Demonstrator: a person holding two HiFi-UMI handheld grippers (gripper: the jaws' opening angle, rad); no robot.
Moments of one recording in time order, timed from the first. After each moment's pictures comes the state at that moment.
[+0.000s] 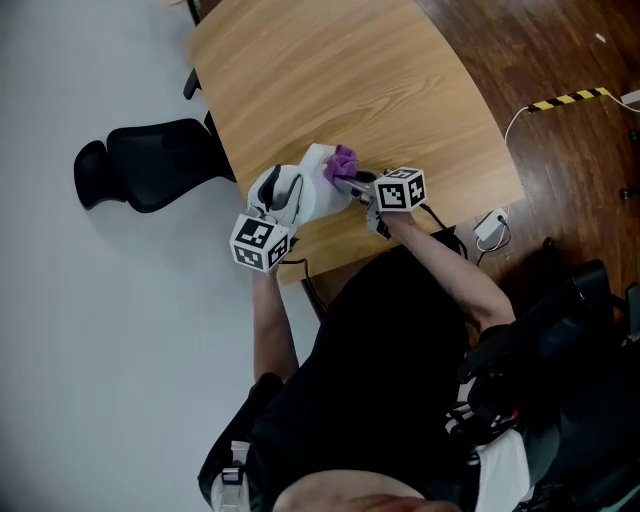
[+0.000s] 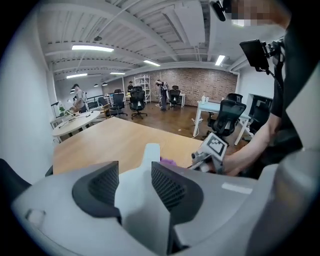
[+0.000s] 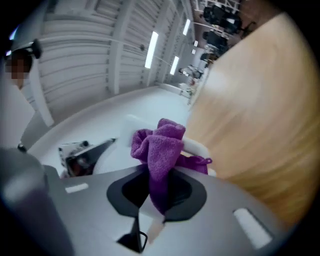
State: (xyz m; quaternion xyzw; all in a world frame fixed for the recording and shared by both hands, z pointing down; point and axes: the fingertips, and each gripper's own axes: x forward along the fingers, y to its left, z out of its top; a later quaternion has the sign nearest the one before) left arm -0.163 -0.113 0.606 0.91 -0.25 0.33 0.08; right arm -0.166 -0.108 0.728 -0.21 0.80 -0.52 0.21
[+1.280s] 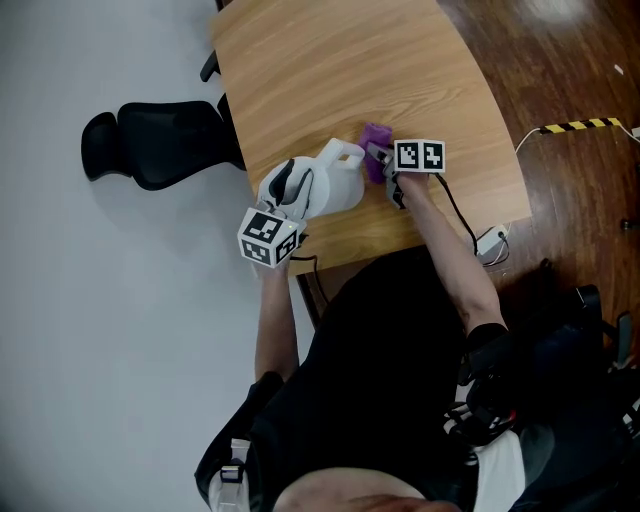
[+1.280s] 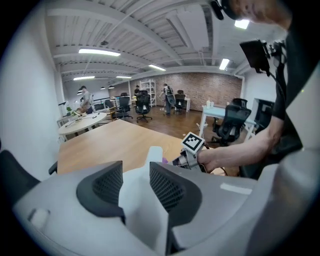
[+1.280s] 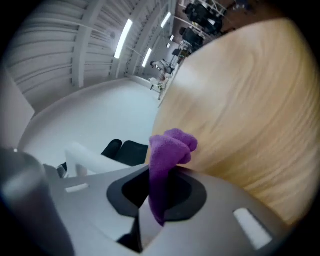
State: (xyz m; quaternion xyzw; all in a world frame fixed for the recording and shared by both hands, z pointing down) left arm -0.166 -0.106 0.582 0.91 -0.29 0.29 0.07; right arm -0.117 -0.164 0.775 -0.30 0.73 -0.61 0.10
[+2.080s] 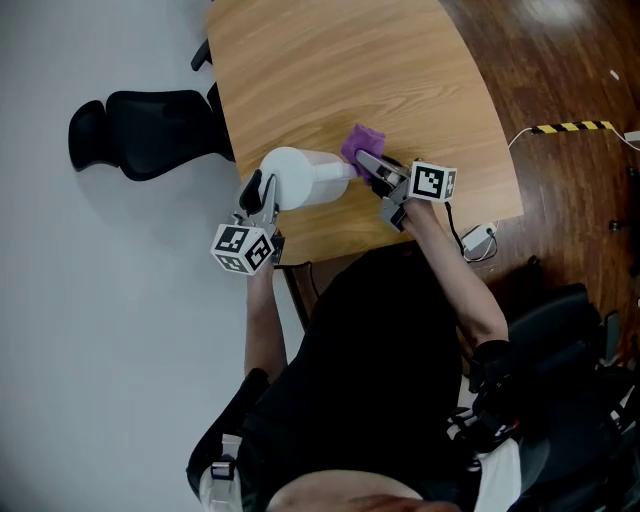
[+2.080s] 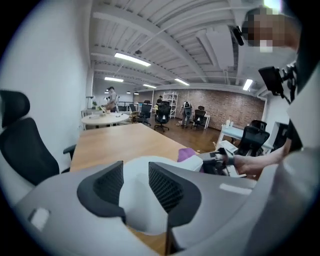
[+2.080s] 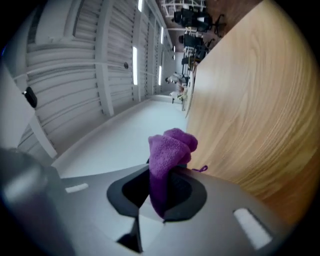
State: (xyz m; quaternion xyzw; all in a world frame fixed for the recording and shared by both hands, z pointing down) left arm -0.248 -0.123 0.581 0.89 -0.39 0.19 0.14; right arm -0.111 -0.138 0.648 -0.17 0.75 -0.56 0.31
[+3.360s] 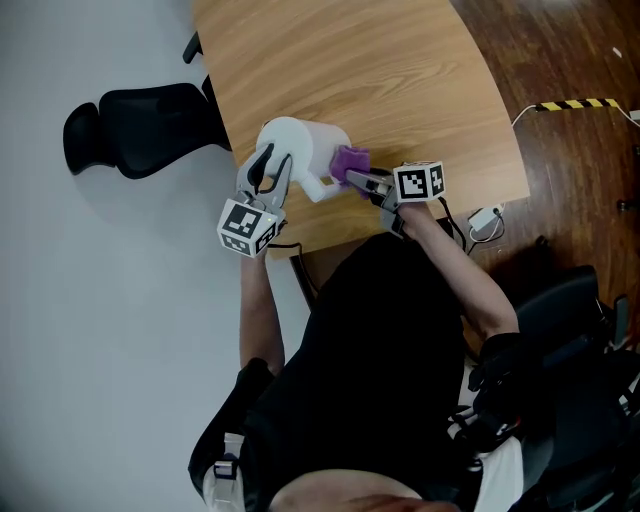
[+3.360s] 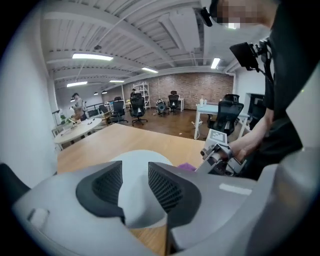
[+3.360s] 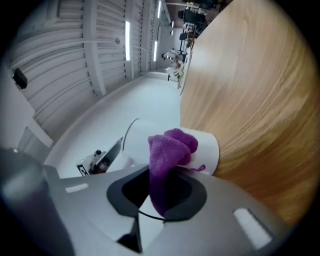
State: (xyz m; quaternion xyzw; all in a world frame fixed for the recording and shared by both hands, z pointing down) left arm -0.195 -0.117 0.599 0.92 -0.26 0.29 0.04; right arm -0.163 -0.074 0.719 -0.14 0.75 -0.61 0.19
